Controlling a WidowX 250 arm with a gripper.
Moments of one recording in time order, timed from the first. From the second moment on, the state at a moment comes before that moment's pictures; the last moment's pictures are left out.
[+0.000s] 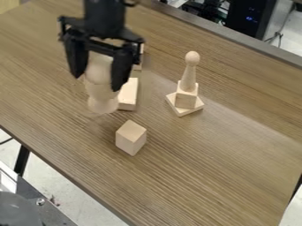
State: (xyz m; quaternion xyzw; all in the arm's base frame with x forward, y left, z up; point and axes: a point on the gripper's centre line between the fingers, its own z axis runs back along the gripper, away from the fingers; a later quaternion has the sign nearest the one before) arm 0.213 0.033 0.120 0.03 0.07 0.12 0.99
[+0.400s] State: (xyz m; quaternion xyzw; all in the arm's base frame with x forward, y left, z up) arm 0.211 -0.002 0.127 0.04 0.06 0.08 0.99
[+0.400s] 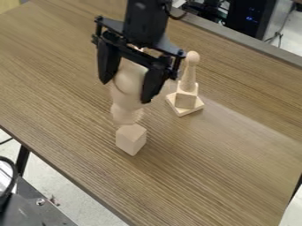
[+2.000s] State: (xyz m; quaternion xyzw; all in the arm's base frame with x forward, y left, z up) arm 0.200 0.009 0.110 -0.05 0.10 0.09 0.99
